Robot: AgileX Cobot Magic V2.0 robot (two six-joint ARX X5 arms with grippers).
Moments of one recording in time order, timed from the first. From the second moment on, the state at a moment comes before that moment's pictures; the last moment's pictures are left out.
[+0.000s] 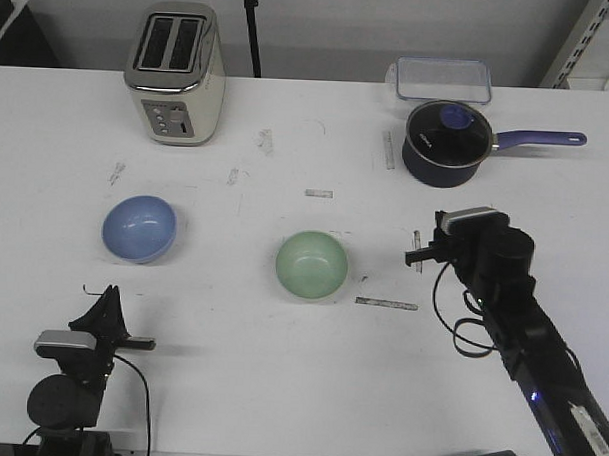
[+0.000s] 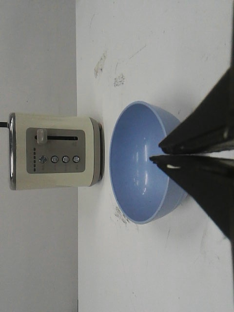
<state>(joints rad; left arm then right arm) -0.02 0.01 0.03 0.13 -0.02 0.01 0.18 1.08 0.83 -0.09 -0.05 -0.02</state>
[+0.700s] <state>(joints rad) -0.02 0.01 0.03 0.13 -0.02 0.01 0.06 0.37 0.35 -0.04 -0.05 0.02</state>
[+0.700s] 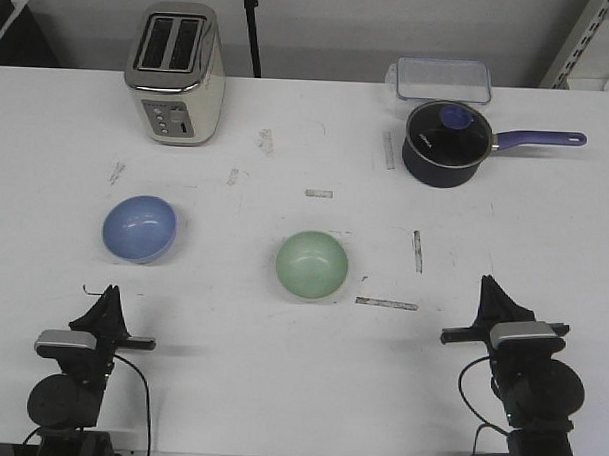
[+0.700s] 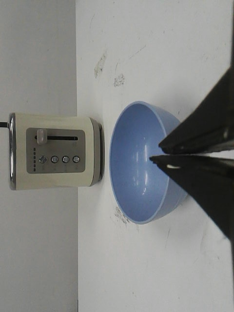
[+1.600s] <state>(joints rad) -0.02 0.01 0.03 0.19 -0.02 0.01 0.06 0.16 0.35 -0.06 -0.05 0.03</state>
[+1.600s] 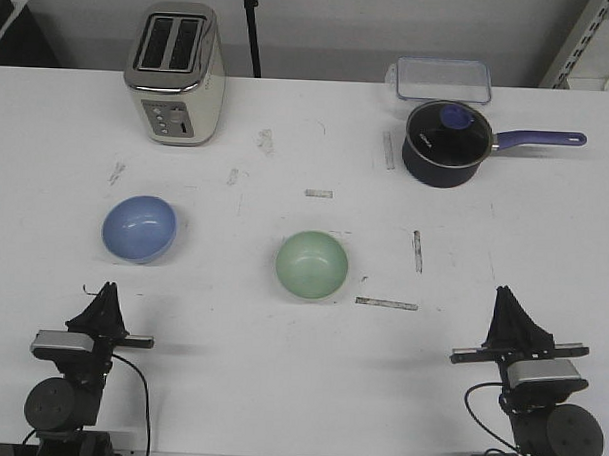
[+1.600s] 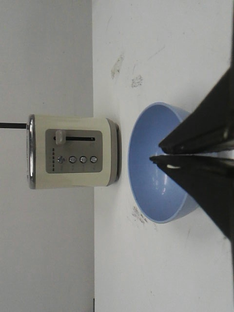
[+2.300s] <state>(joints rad) -0.02 0.39 0.46 0.01 -0.03 -0.02 0.06 0.16 0.35 -0.06 -0.05 0.03</state>
